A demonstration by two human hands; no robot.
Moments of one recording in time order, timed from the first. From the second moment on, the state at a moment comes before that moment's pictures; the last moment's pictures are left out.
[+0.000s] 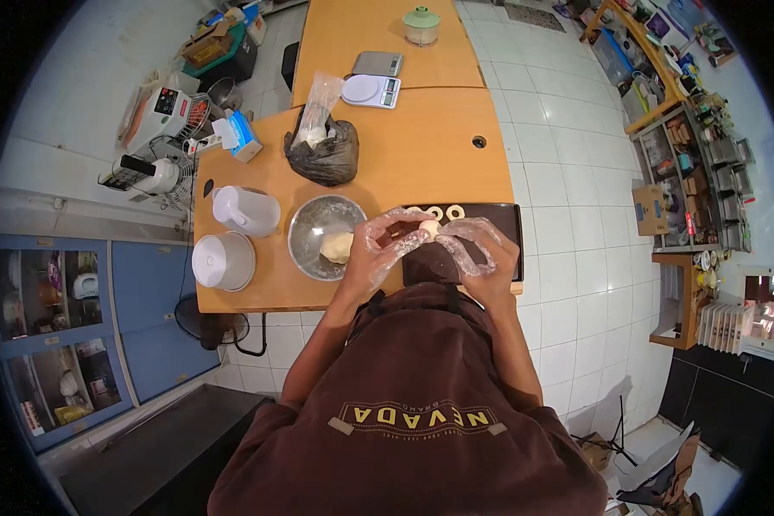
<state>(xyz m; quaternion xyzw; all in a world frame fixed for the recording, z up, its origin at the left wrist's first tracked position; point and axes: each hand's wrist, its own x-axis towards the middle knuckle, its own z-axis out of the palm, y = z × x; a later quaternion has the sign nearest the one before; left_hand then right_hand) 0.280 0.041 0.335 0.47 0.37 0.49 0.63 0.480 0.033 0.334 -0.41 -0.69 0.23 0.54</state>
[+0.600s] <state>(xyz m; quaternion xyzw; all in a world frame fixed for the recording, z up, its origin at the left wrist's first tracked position) 0.296 0.053 0.325 0.43 0.23 0.56 0.67 0.467 0.034 0.310 -0.29 -0.30 0.70 0.58</state>
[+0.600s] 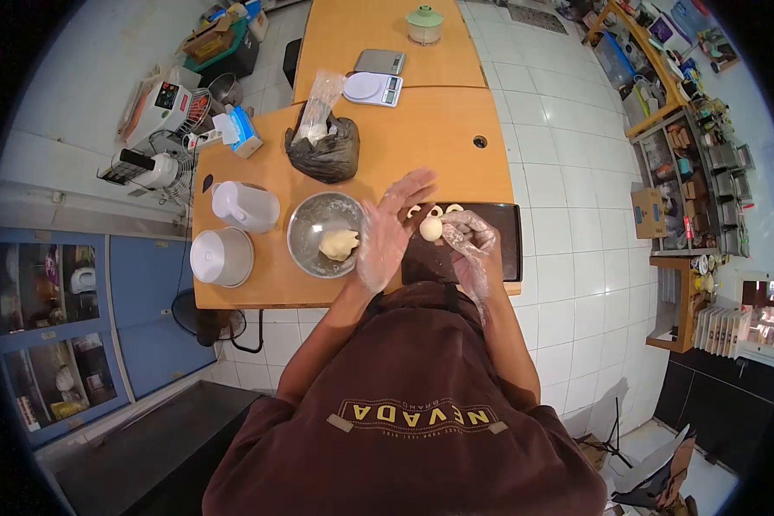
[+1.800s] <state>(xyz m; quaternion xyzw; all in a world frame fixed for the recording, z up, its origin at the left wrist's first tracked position) 0.307 0.065 0.341 0.09 0.14 0.60 0.79 0.453 0.025 0.334 -0.40 -0.79 0.18 0.43</state>
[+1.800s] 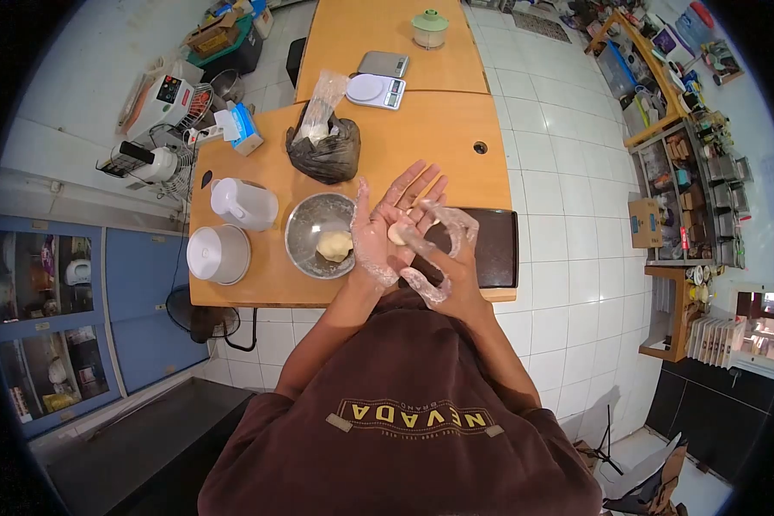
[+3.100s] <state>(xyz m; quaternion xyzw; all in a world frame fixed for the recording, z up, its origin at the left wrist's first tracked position) 0.338 0.027 0.382 0.50 0.22 0.65 0.52 0.424 0.052 0.352 -0.33 -0.66 0.32 0.60</state>
